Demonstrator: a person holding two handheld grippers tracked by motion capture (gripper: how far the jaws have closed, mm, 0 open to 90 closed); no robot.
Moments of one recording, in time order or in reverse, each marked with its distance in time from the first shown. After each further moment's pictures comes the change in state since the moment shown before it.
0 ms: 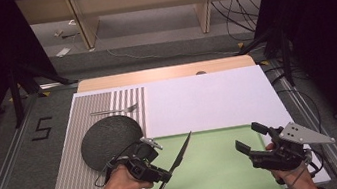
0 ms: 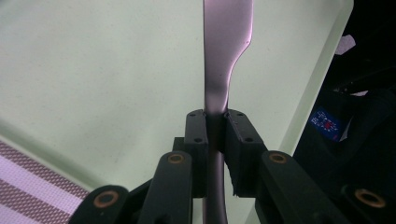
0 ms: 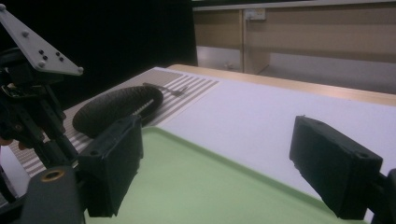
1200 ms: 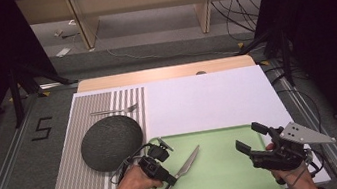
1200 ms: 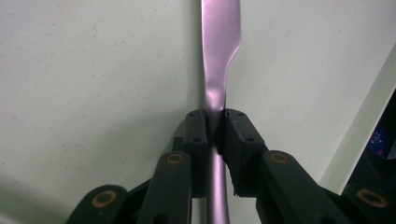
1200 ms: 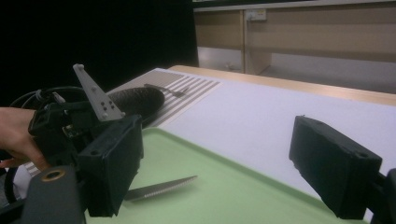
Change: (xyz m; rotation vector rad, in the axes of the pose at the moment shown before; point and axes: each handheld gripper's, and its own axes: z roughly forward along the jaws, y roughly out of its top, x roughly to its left) left arm 0.026 0.007 0.056 0.157 0.003 -0.124; right arm 0.000 0.000 -0.001 -0.003 0.005 0.006
